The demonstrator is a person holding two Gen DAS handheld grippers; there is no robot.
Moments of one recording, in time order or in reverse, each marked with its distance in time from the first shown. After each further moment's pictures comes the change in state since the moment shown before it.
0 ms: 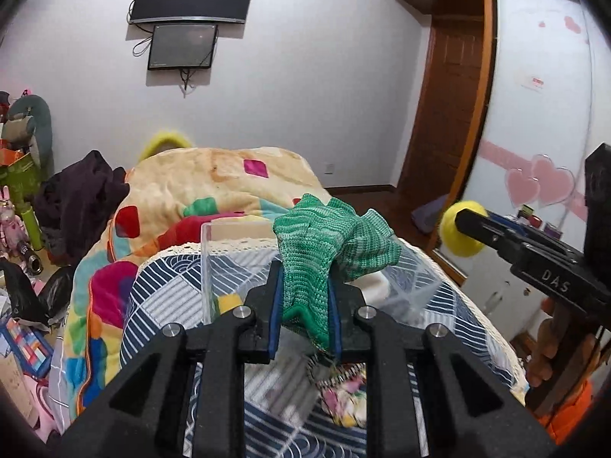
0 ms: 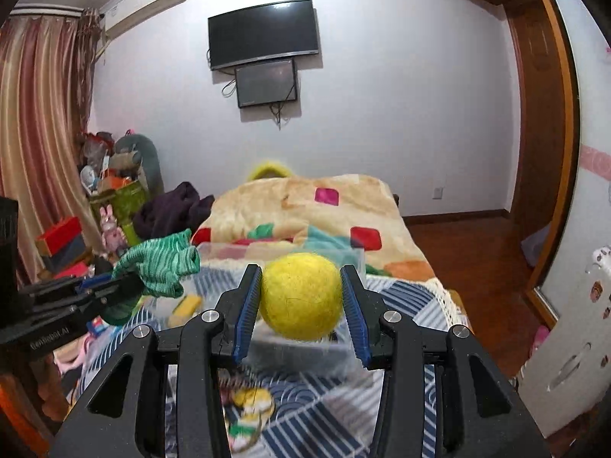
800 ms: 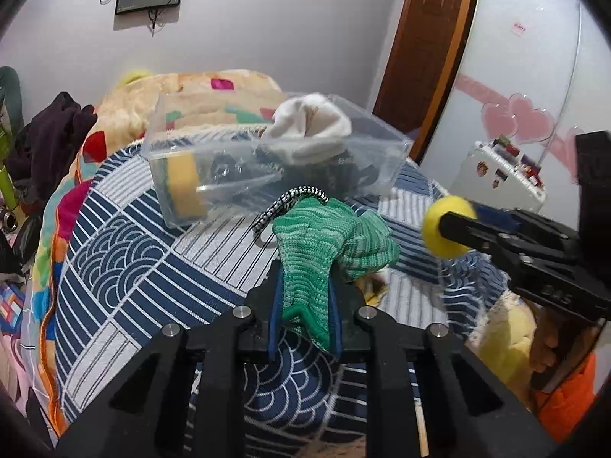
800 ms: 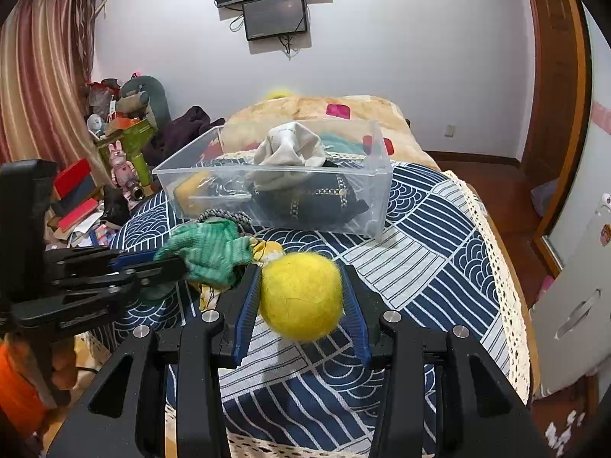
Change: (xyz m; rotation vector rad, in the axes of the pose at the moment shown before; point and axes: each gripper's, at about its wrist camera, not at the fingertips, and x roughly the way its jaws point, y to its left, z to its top) left arm -0.005 -0.021 -0.096 0.034 0.235 -0.121; right arm -0.020 0.008 -0.093 -0.013 0.231 0.037
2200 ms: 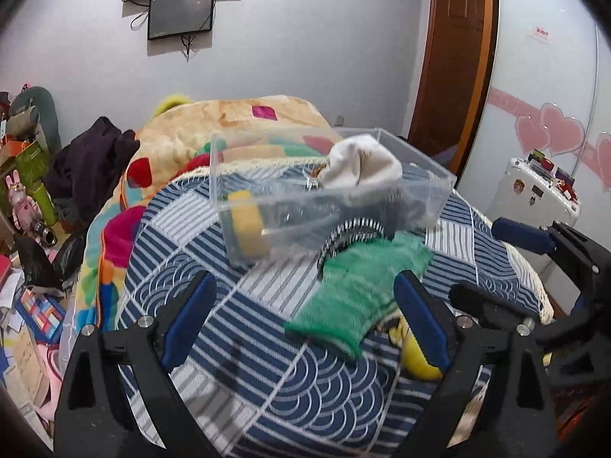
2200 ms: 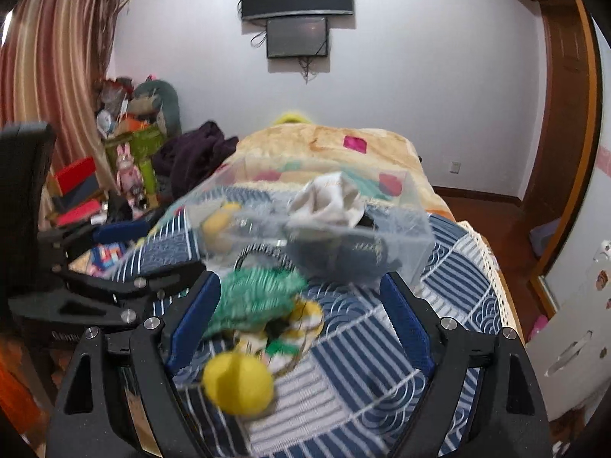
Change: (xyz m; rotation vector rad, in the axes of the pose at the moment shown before) left arm -0.013 0.018 0.012 0.008 -0.064 0.171; right arm 0.008 0.043 0.015 -0.130 -0.042 -0.010
